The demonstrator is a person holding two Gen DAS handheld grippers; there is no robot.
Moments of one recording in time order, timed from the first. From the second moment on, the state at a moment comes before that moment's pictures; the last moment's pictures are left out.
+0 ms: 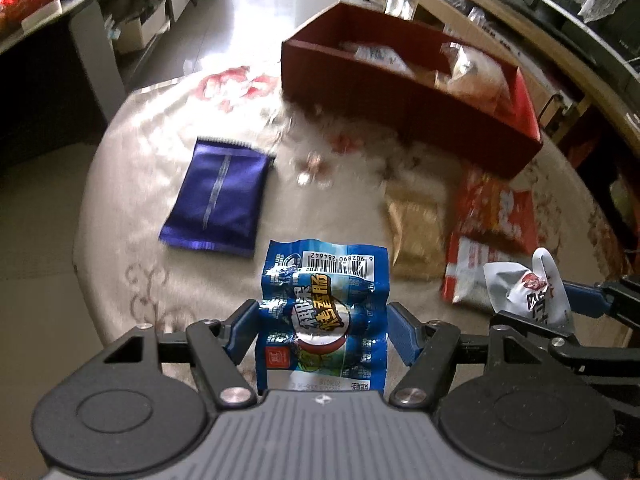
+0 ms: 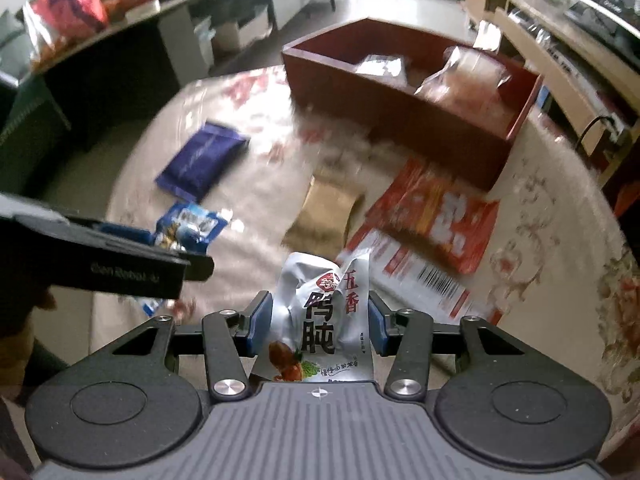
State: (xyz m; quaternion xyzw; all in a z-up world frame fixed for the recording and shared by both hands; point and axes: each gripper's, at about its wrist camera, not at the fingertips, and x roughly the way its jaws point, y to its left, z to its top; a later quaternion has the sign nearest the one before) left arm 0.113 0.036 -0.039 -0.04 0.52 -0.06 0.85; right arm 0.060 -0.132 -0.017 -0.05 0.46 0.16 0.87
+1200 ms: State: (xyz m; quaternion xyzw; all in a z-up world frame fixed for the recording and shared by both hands) left arm 0.266 -0.039 0.017 0.00 0.42 -0.05 0.90; right arm 0.195 -0.176 0.041 0.00 0.37 0.09 0.93
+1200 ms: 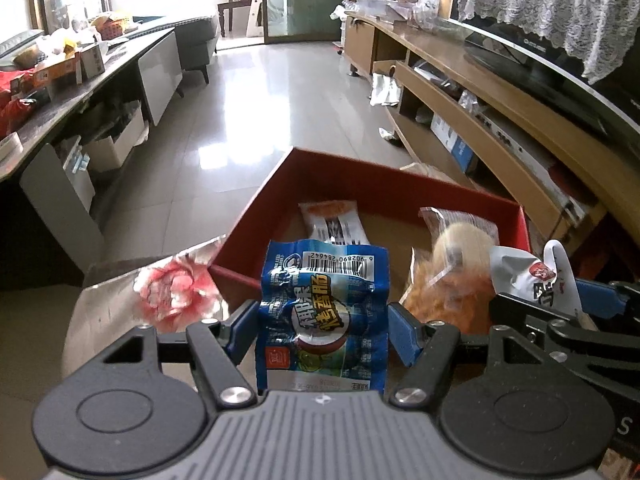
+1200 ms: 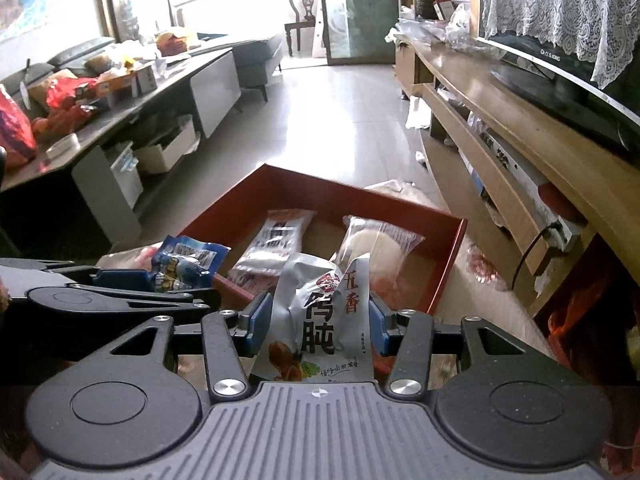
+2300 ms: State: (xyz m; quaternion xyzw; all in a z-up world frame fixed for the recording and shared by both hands) left arm 0.340 -0.058 -0.029 0.03 0.44 -0.01 0.90; right arm 0.269 -0.184 0.005 -0.01 0.40 0.07 0.92
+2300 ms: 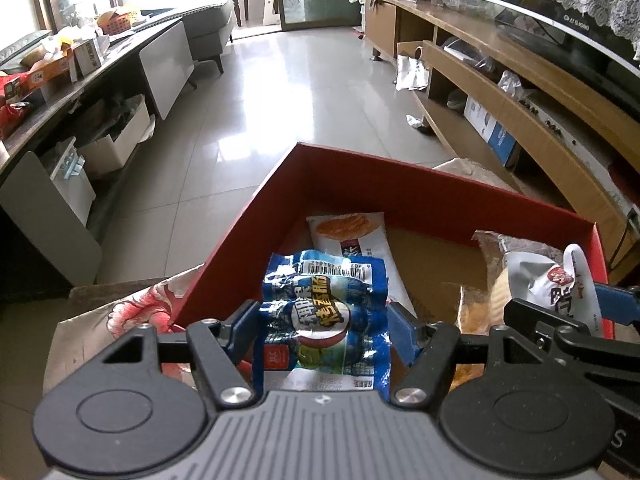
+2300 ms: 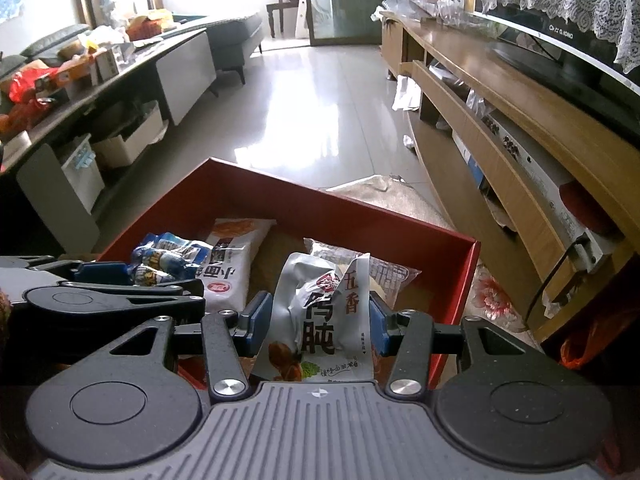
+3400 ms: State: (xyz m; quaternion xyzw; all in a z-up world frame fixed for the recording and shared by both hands) left arm 0.305 -0.046 -0.002 0.04 0.41 -0.01 0.91; right arm 0.245 -0.178 0.022 -0.04 0.36 0.05 0.93
